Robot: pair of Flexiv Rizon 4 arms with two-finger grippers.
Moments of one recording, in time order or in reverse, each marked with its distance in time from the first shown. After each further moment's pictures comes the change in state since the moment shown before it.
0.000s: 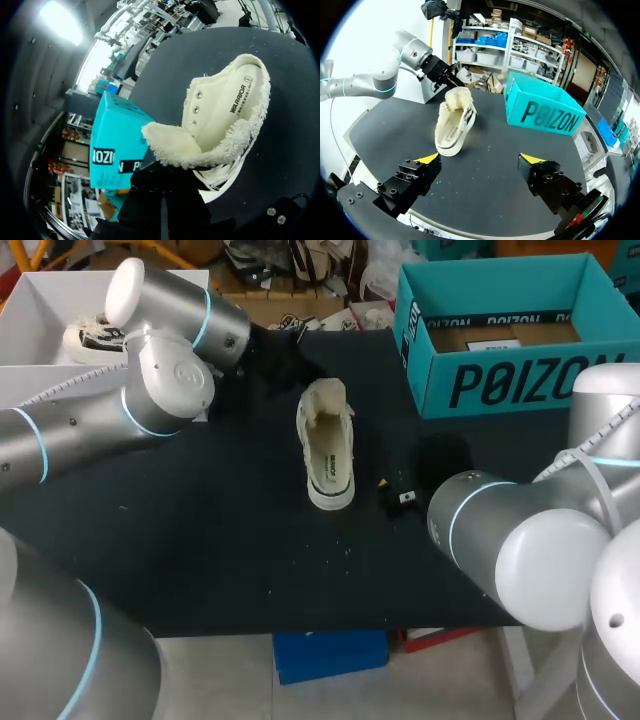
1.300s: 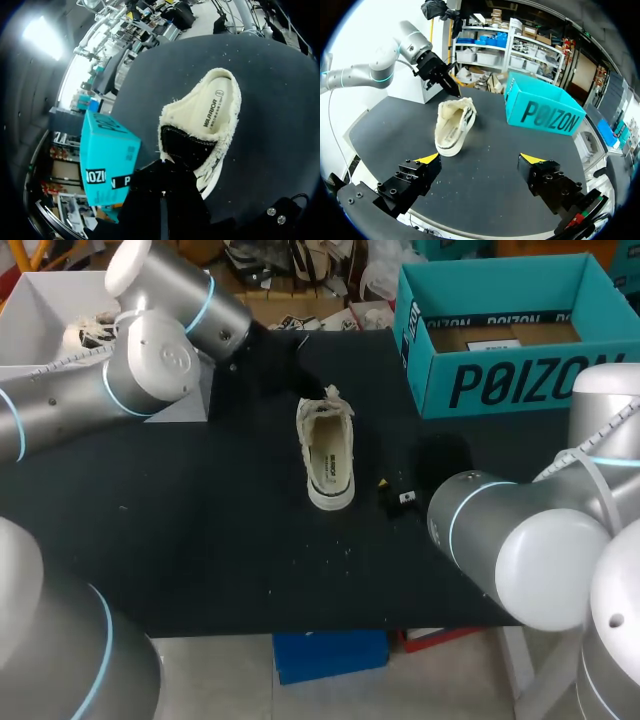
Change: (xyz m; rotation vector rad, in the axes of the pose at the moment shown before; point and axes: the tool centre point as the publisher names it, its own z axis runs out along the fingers) left arm 0.018 -0.027 -0.019 0.064 0.149 0.113; right arm 0.000 0.000 0.000 0.000 0.000 0.000
